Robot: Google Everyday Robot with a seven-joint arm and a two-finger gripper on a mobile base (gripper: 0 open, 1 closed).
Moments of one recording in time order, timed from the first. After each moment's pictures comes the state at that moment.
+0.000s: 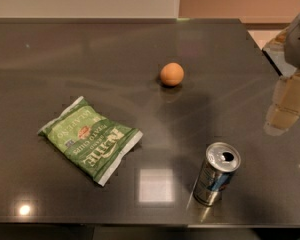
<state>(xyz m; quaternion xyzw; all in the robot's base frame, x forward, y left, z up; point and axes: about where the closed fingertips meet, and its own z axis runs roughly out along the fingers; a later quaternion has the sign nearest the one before) 0.438 -0.217 0.976 -0.60 0.78 -0.03 0.16</state>
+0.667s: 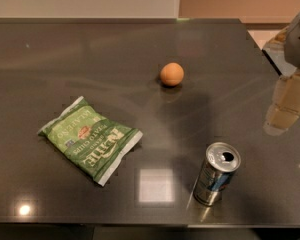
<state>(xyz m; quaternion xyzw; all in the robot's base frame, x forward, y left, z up) 0.438 -0.216 0.977 -0.60 0.78 -0.03 0.16</state>
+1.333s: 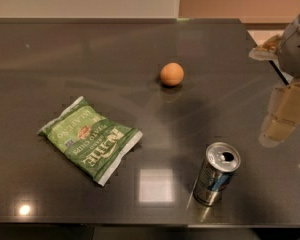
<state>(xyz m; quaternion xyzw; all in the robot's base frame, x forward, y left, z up) 0.418 -0.190 0.974 -0.64 0.75 0.01 0.18</state>
